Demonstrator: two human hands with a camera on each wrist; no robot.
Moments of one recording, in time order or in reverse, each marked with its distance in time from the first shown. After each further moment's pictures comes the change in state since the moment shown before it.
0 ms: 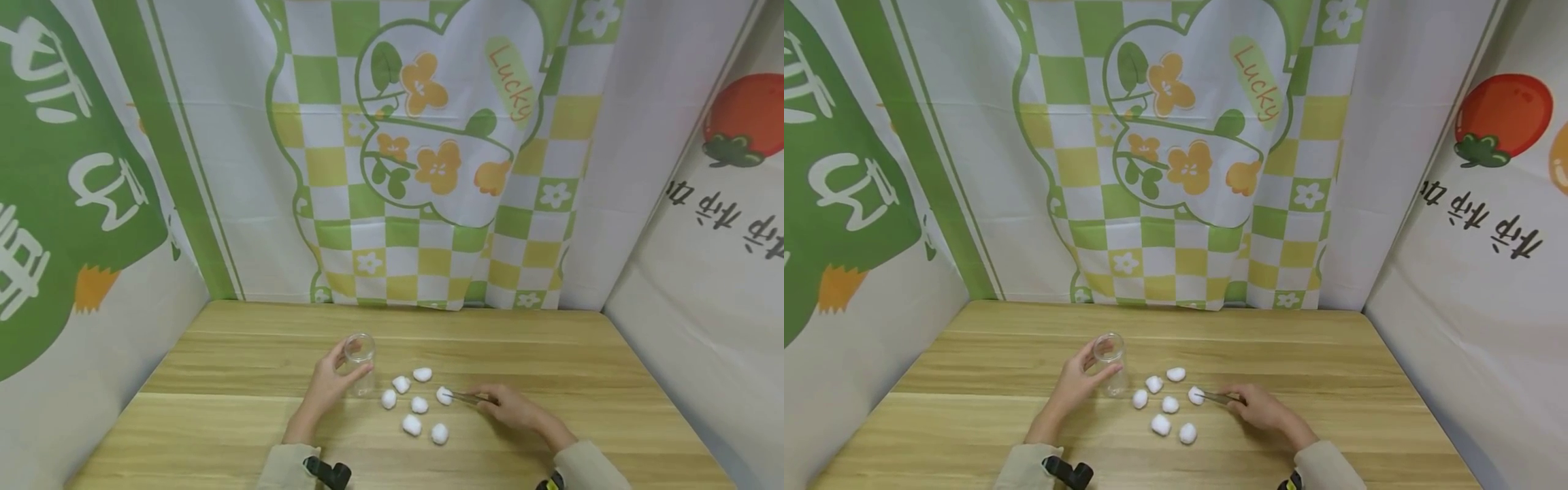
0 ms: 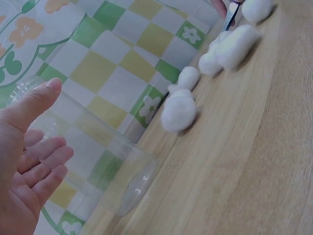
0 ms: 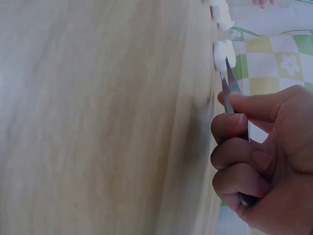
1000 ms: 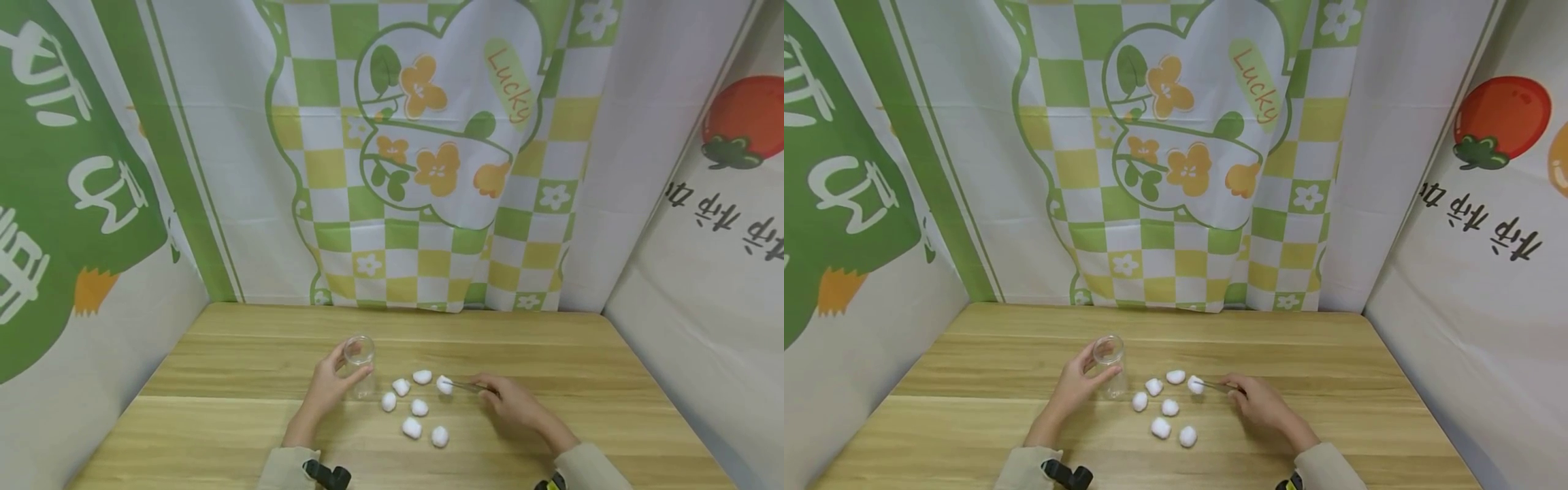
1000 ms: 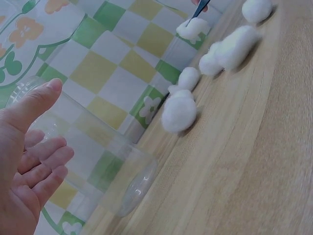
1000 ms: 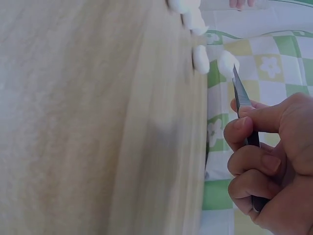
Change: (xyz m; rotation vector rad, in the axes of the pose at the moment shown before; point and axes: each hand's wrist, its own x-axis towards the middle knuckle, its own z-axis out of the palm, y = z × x) left_hand -0.001 0.000 0.000 0.013 -0.016 -0.035; right_hand 0.002 -0.009 -0.009 -0.073 0.096 0.060
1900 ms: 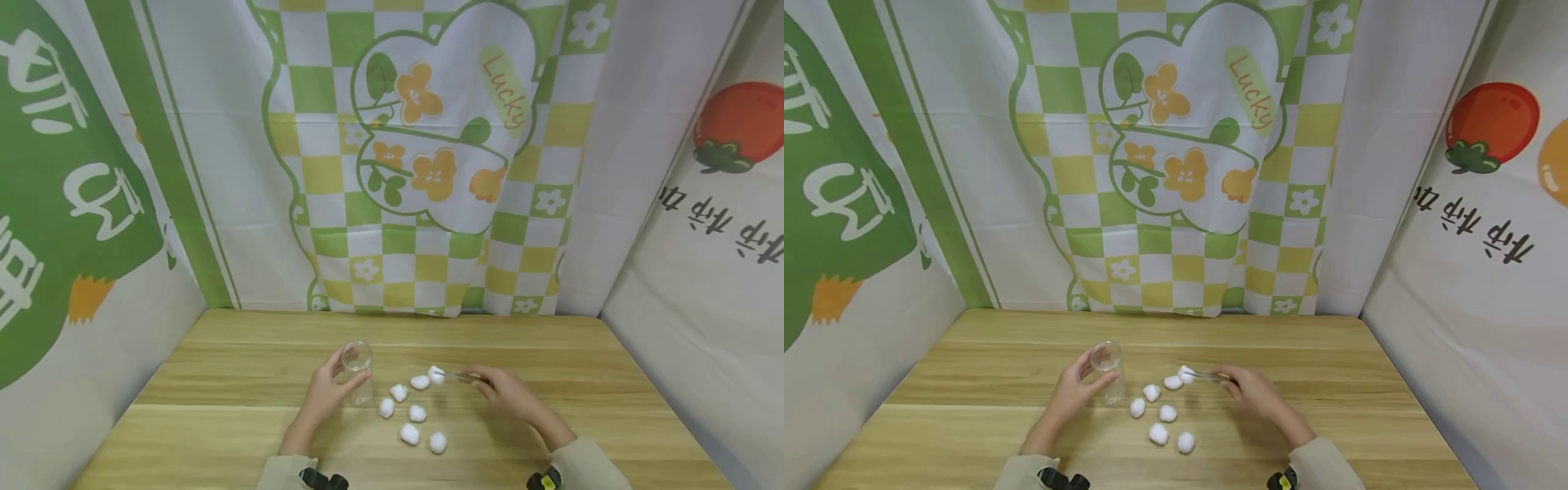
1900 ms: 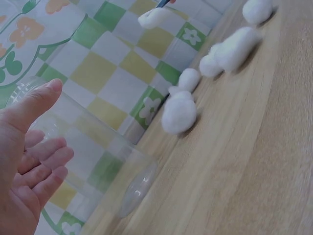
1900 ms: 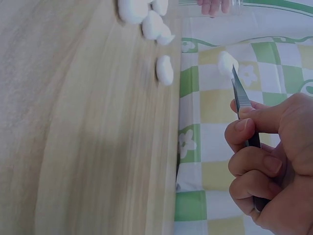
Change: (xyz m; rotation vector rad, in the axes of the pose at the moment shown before) left_hand 0.000 -0.002 0.001 -0.023 0.002 -0.017; right_hand 0.009 -0.025 -0.017 -0.032 0.072 -0.048
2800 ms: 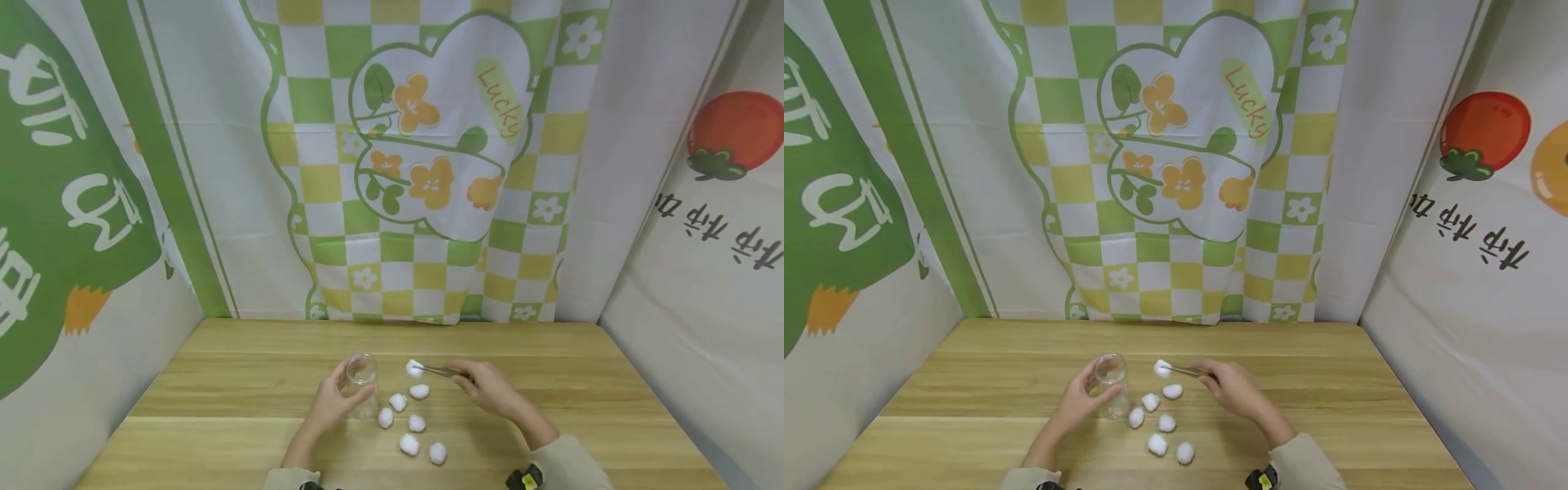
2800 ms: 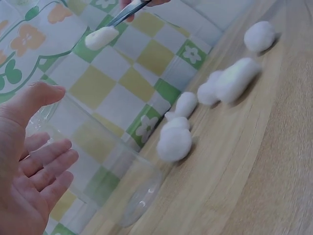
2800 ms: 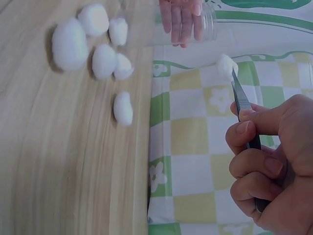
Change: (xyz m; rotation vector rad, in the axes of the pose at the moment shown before) left_hand -0.003 0.005 0.008 -0.100 -0.068 0.023; right_hand 0.023 -0.032 -0.003 0.002 0.028 -0.048
